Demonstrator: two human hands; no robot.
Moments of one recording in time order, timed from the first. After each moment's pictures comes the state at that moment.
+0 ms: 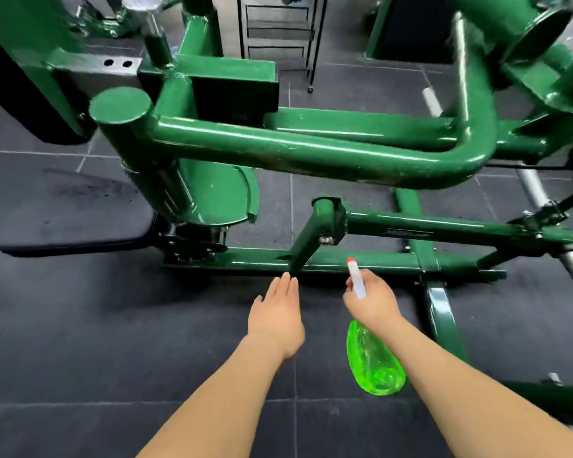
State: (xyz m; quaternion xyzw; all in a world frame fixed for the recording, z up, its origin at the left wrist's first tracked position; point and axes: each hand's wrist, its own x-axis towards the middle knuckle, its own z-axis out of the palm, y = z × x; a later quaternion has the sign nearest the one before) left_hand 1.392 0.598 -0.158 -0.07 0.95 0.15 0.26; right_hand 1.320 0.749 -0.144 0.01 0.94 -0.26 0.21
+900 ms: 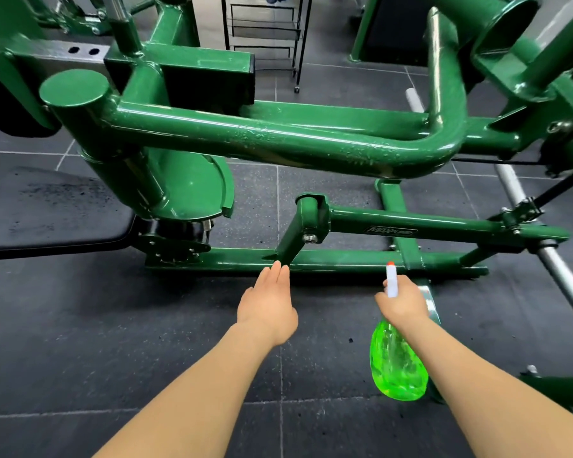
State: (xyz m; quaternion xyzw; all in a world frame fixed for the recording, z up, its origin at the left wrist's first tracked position) left_hand 1.379 0.613 -0.148 -0.09 0.95 0.21 0.23; right_hand 1.305 0.819 -0.154 0.11 0.96 -0.21 0.17
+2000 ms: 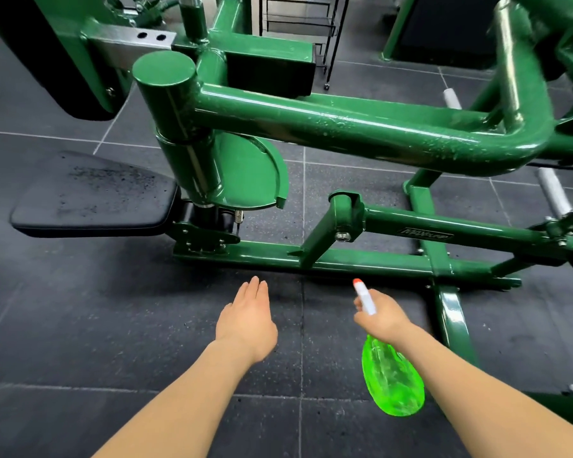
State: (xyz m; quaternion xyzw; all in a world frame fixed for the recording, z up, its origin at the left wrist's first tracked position) left_hand 1.437 0.544 -0.170 -0.16 0.94 0.19 0.26; right_hand 1.334 0.752 -0.180 -0.05 0.93 -0.17 0.32
